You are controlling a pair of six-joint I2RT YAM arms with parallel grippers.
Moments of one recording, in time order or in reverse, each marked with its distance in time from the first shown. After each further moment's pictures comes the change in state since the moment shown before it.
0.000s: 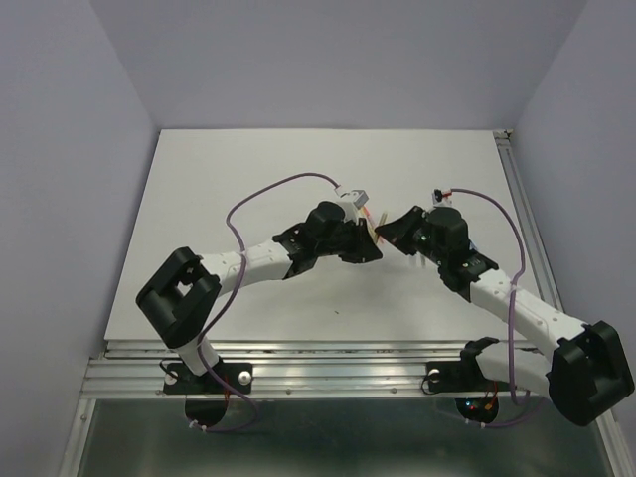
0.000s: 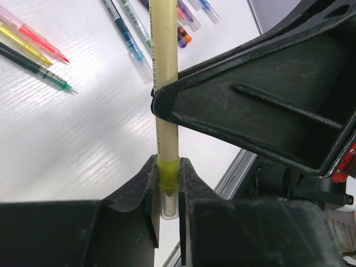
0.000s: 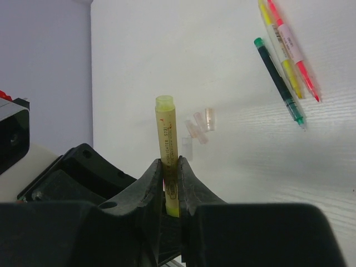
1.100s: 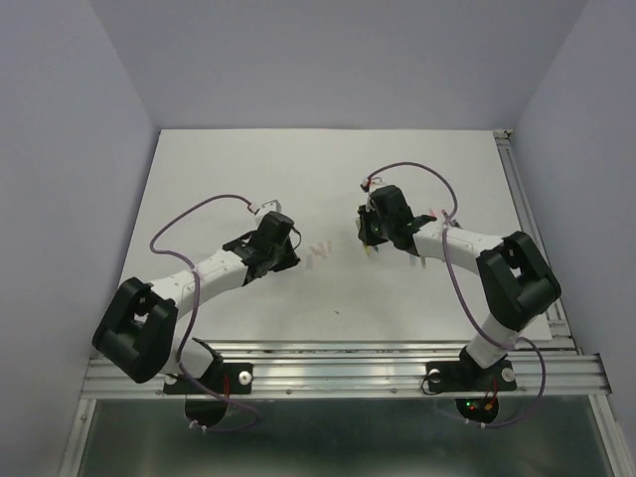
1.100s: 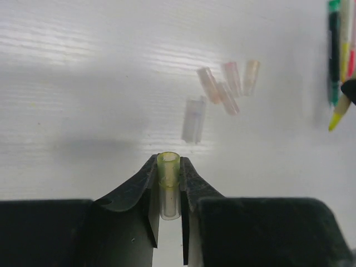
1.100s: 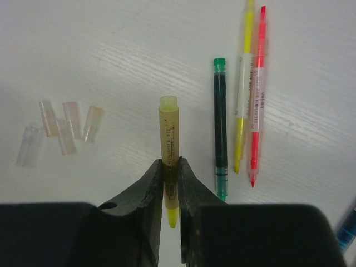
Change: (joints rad) left arm 0.212 -0.305 -0.257 -0.435 -0.449 -0.130; right arm 0.068 0.564 0.356 -0.151 0.088 -0.728
